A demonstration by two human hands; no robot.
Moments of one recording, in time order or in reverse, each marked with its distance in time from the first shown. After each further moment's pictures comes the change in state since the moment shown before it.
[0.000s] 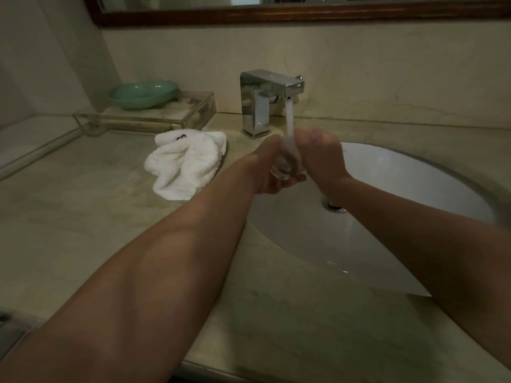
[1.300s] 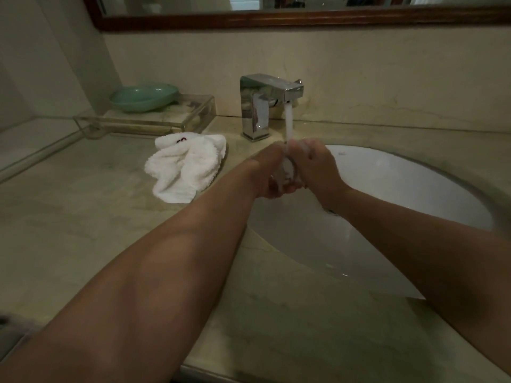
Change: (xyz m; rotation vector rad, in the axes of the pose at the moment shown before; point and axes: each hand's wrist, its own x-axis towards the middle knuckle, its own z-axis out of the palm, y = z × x) left_hand 0.001 -0.003 0.002 0.009 -0.013 0.049; right_hand -0.020 -0.004 -0.005 0.297 -0.258 0.234
